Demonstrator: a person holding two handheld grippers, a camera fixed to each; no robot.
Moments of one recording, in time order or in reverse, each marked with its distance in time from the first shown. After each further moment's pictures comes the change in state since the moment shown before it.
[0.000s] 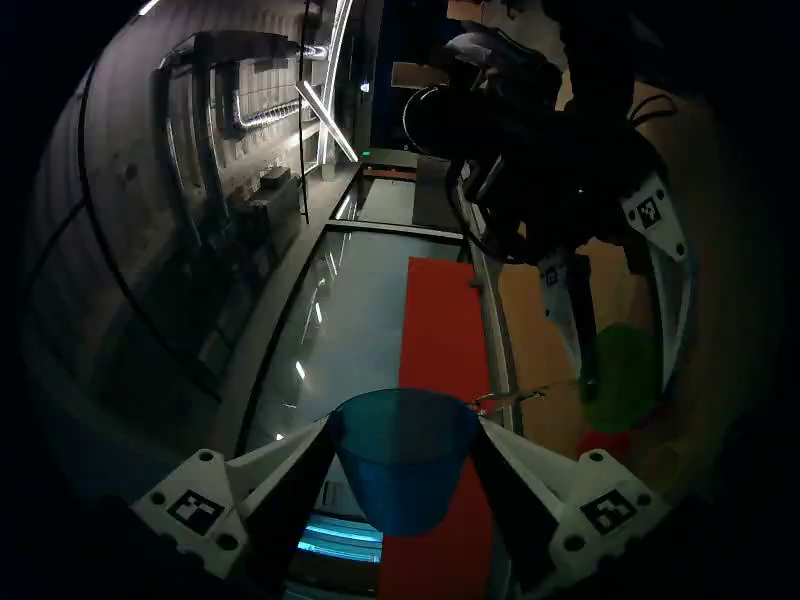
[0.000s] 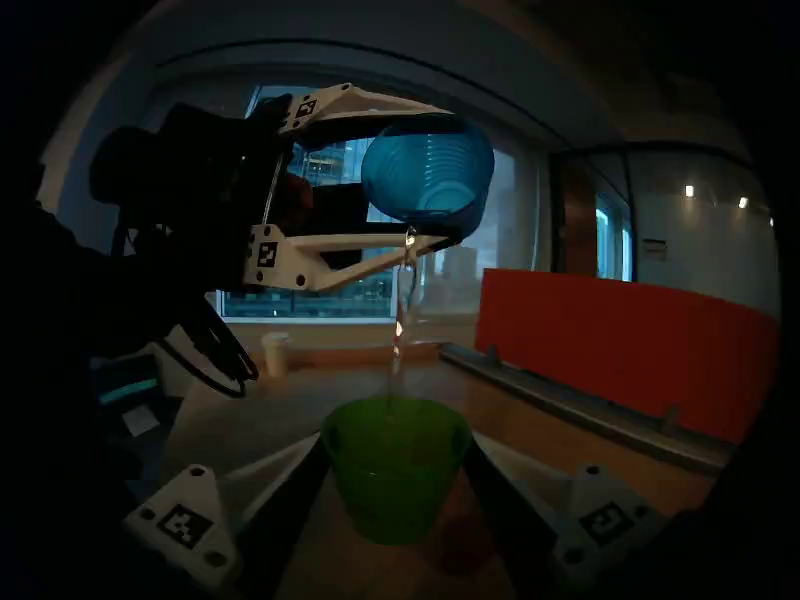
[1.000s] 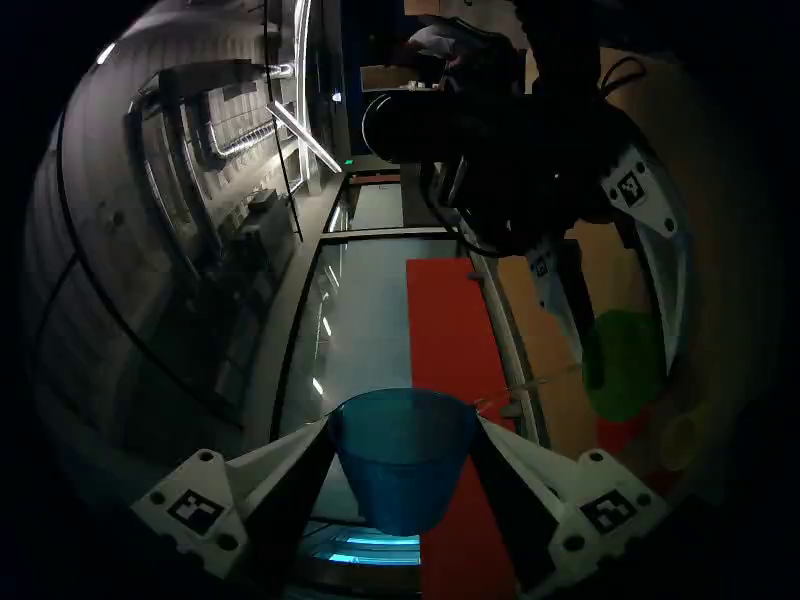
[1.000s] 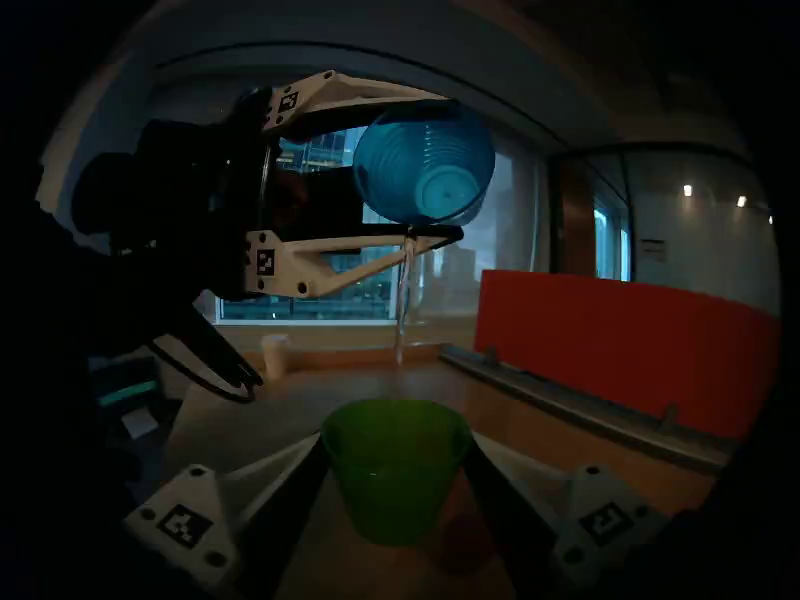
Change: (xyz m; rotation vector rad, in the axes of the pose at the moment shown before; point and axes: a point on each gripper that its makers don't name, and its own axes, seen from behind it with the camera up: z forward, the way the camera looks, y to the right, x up) left arm 0.016 -0.006 -0.003 0.017 0.005 0.160; right arm -0.003 0.001 -0.001 -0.004 0.007 0.004
